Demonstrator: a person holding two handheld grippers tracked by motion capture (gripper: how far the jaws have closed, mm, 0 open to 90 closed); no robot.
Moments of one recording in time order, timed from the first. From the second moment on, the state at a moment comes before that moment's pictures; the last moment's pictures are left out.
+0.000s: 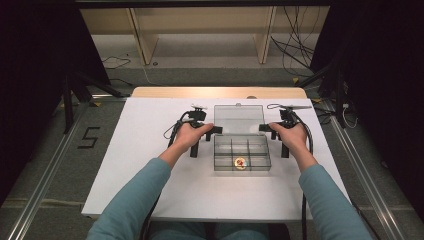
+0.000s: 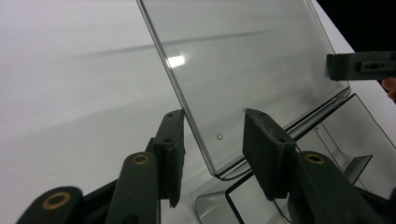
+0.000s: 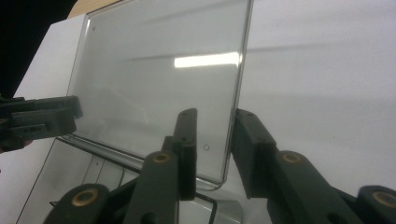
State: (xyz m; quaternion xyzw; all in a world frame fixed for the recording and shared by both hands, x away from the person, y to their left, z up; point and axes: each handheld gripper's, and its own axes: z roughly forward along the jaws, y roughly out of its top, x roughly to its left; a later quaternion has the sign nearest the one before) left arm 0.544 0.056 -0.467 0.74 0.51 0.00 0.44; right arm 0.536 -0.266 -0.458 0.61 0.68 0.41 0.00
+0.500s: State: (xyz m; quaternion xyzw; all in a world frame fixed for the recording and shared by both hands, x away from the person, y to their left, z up) left arm 0.541 0.060 -0.462 0.75 0.47 0.03 0.46; right arm 0.531 -0.272 -0.451 0.58 0.70 0.42 0.03
